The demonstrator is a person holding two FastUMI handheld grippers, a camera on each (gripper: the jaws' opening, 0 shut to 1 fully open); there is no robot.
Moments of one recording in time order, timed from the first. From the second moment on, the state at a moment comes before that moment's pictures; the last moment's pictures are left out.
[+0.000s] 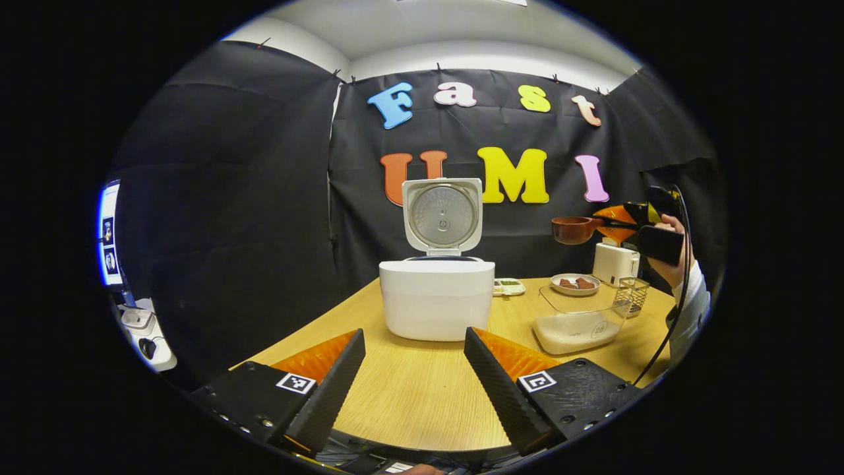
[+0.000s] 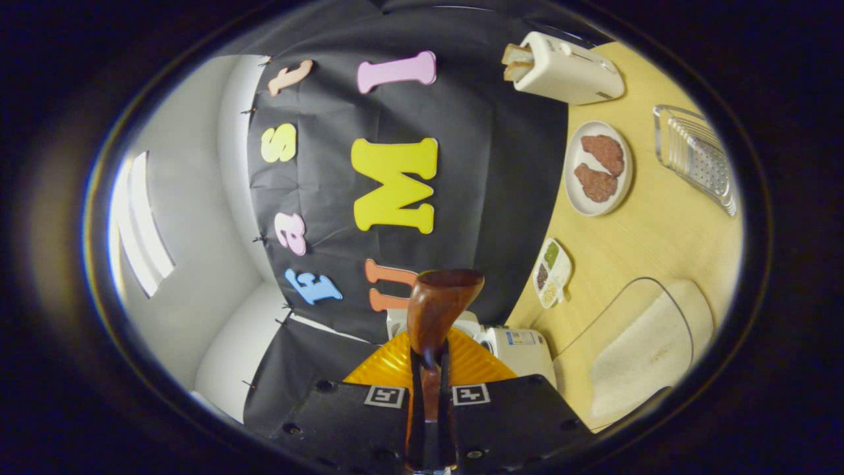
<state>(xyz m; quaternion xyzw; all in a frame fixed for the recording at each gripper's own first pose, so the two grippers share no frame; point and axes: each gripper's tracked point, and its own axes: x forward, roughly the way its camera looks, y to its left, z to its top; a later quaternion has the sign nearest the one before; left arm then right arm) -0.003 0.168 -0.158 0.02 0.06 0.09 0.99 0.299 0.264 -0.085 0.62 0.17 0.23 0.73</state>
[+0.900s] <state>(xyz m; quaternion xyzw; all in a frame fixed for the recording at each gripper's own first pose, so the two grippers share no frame) -0.003 0.206 -0.116 -0.03 0.03 0.11 0.99 0.410 0.515 -0.067 0.32 0.22 0.28 0.88</state>
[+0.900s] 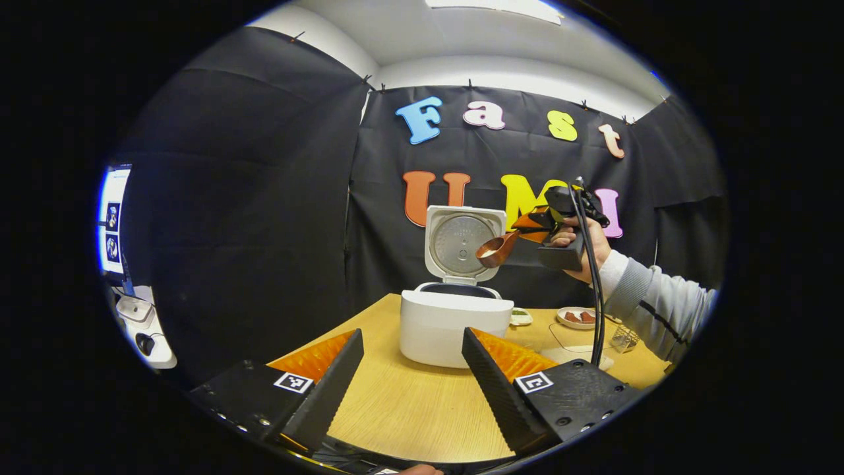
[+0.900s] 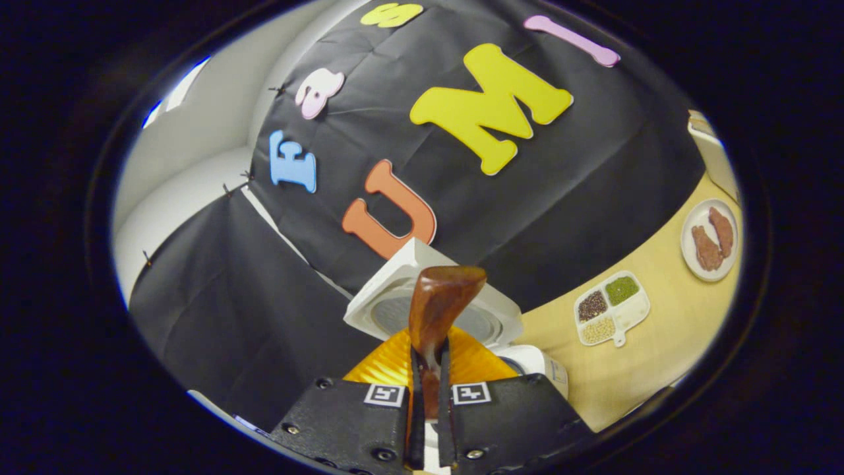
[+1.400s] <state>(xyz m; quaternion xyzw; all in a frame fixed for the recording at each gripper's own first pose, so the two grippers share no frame) -0.012 0.214 -0.125 -0.03 0.03 0.11 0.99 0.421 0.555 -0.065 0.14 0.16 0.27 0.94</state>
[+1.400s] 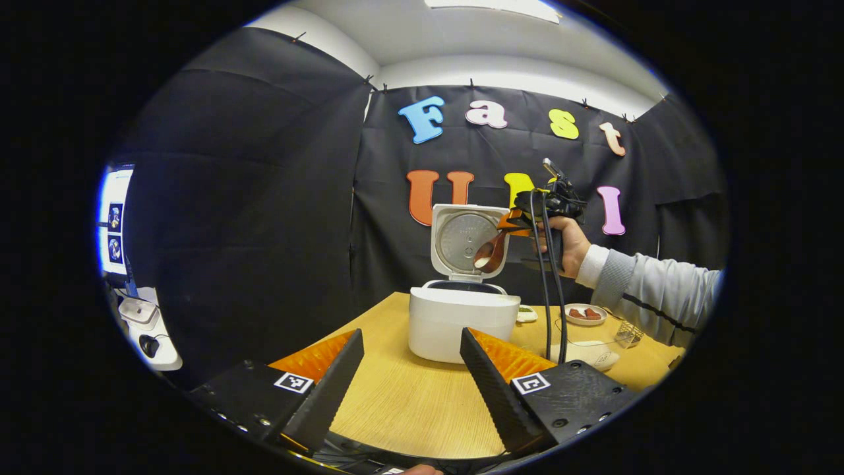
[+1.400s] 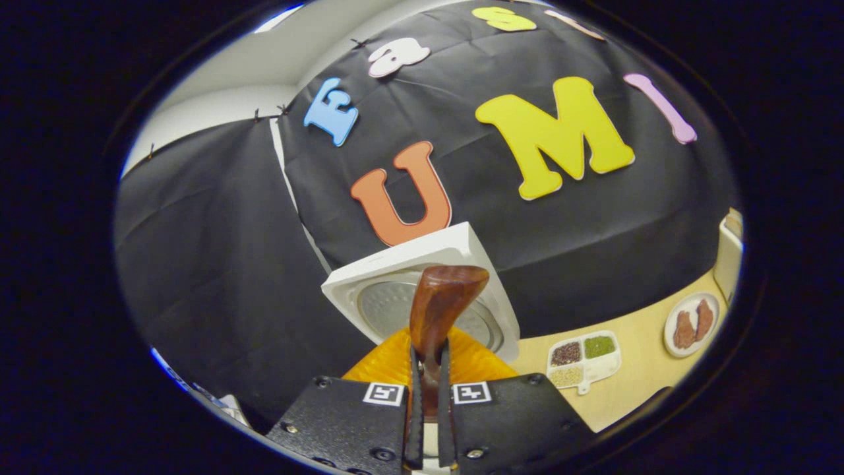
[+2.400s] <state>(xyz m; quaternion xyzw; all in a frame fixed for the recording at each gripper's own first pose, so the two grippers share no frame) 0.016 0.172 -0.123 -0.02 0.03 0.07 1.00 0.369 0.582 -0.036 -0.20 -0.09 0.27 0.94</state>
